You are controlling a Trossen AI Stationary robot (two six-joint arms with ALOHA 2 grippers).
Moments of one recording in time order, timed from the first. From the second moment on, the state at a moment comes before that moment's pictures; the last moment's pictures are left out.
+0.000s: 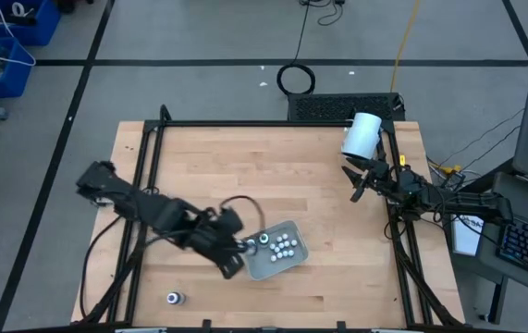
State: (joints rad) left arm -0.49 1.68 1.77 -1.15 -0.24 -1.03; right arm -0.13 0.12 0.02 0.13 0.47 0.01
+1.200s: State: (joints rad) left arm -0.35 2.21 2.14 -1.33 -0.04 -0.66; right arm -0.13 0.12 0.02 0.13 0.47 0.01
